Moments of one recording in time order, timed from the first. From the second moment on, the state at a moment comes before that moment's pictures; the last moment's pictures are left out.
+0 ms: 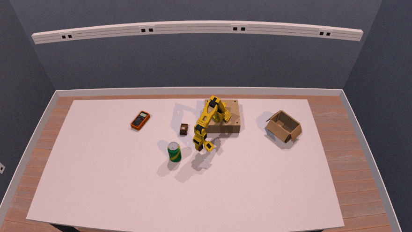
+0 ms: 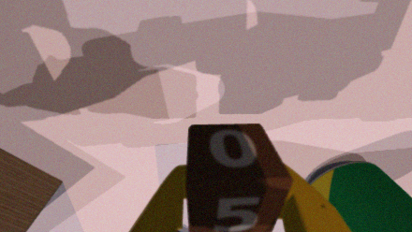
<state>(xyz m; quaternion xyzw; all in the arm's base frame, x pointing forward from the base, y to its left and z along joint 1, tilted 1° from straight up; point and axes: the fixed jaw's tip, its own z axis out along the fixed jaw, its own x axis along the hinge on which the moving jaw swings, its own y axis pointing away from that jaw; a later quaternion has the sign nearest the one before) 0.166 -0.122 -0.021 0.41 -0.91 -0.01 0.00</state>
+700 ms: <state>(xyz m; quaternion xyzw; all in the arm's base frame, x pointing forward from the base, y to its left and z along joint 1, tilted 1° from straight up) 0.166 -0.122 -0.024 0.41 -0.91 -0.01 0.00</state>
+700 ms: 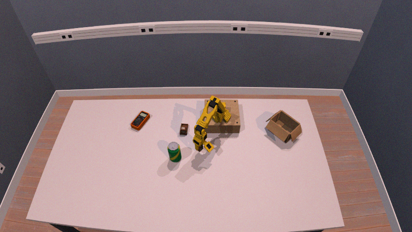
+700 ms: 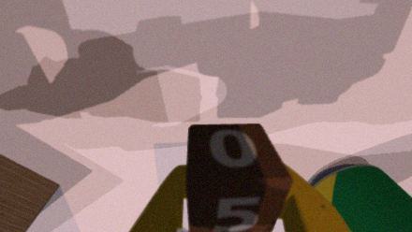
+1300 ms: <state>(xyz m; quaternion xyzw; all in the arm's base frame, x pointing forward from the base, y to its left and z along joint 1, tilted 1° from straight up) 0.166 -0.122 -0.031 0.41 -0.91 -0.01 0.00</state>
